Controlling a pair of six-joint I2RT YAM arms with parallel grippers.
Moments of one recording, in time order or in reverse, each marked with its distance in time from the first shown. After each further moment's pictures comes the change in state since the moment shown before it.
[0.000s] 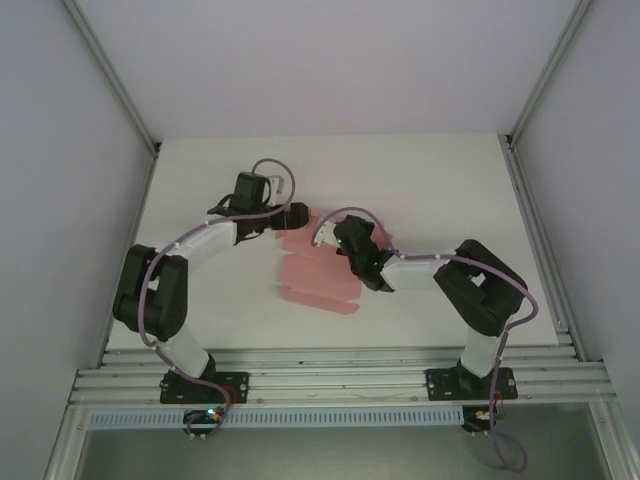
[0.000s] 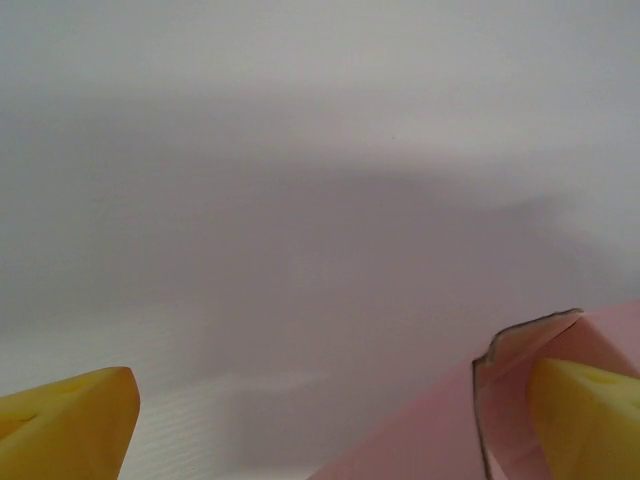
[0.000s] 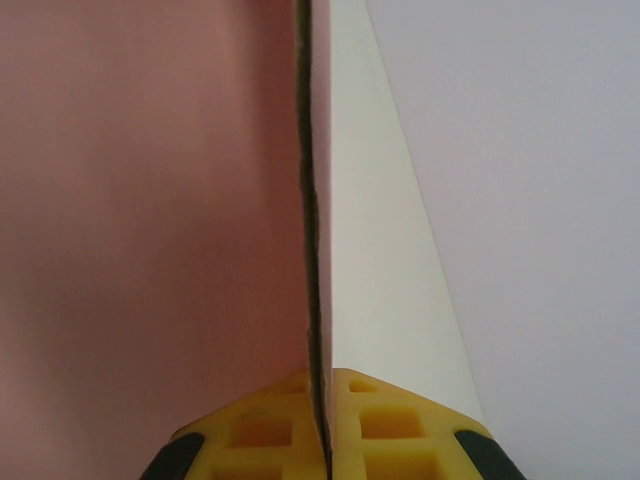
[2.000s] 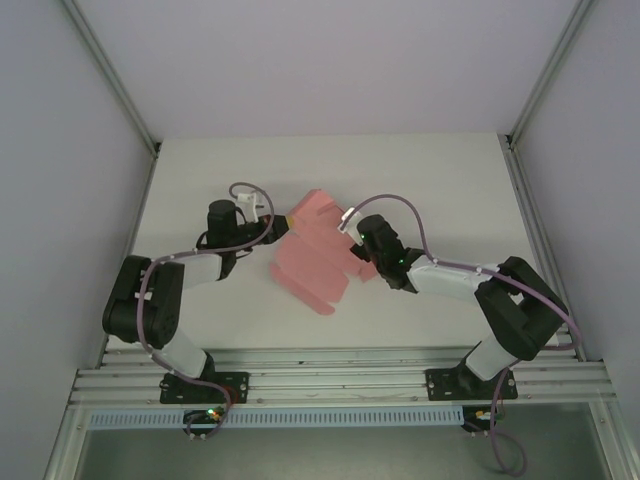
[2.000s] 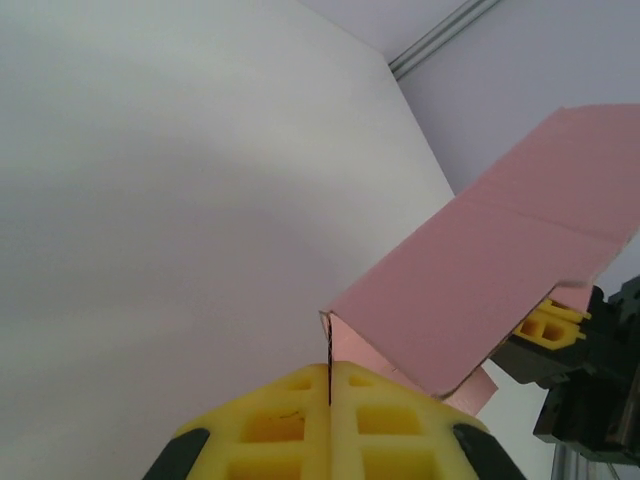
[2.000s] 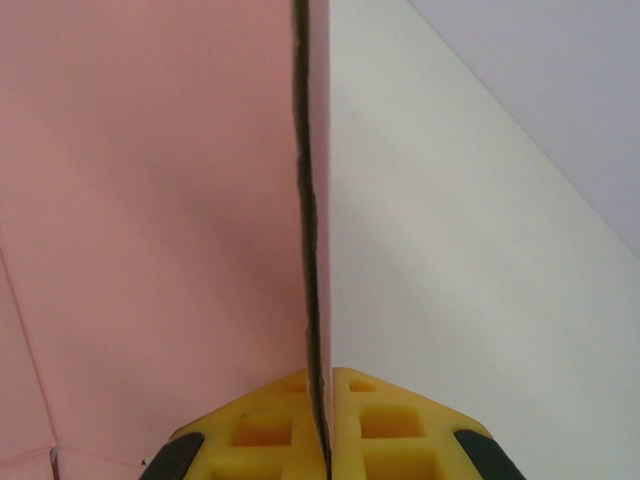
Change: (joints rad) left arm 0.140 -0.074 -0.419 0.763 0.476 -0.277; right arm -0.103 -0.224 -0.091 -0.231 -0.215 0.499
